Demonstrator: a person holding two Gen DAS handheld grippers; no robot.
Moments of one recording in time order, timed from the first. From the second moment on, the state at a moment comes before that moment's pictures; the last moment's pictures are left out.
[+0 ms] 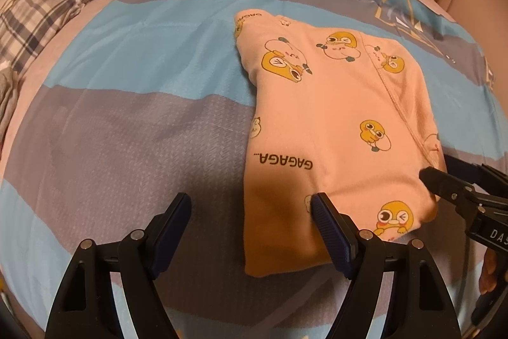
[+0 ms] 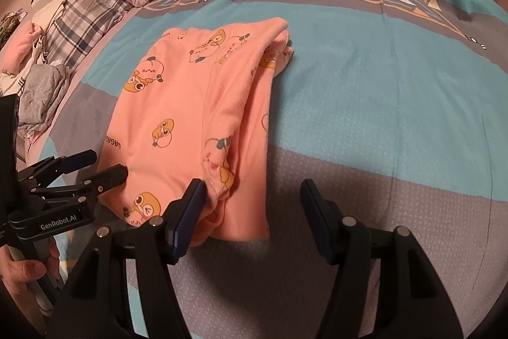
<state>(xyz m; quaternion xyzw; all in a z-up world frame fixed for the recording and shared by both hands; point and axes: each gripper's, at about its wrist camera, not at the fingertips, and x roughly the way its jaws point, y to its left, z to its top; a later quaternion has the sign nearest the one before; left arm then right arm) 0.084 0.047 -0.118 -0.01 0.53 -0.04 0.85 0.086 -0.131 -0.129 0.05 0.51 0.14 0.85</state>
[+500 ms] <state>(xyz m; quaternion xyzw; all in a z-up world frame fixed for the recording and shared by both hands) 0.065 0.046 -0.109 -0.02 0.53 -0.04 0.85 0.064 -0.136 -0.124 0.04 0.51 0.13 0.85</state>
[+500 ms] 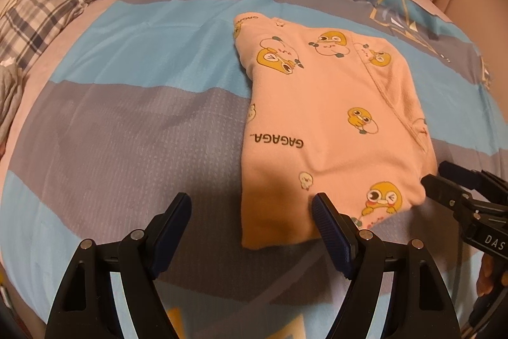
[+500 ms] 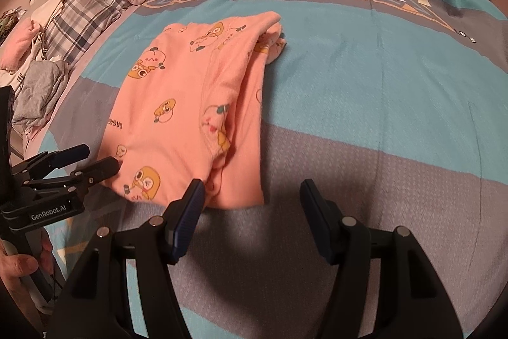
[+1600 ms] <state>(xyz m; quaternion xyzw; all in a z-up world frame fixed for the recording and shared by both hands) 0.002 0.044 -0.032 -0.04 0.44 -0.04 0.90 -0.019 -0.115 -0.042 0.01 0.41 0.16 0.90</state>
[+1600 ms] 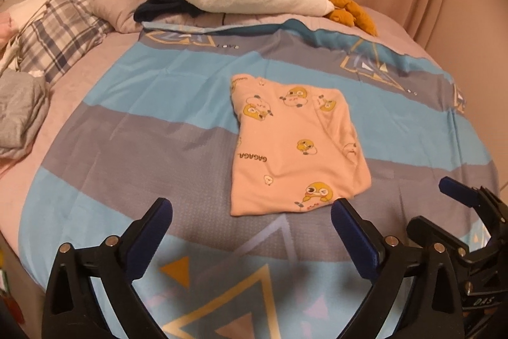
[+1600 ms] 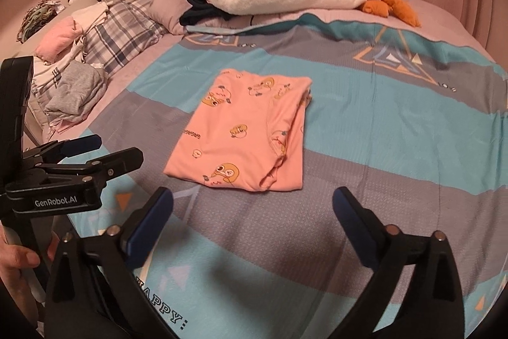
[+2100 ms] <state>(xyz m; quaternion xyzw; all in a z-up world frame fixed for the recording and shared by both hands) -0.013 0.041 -0.013 -0.05 0.43 -0.03 0.90 -0.038 -0.111 -0.018 0.00 0.38 0.14 0.92</state>
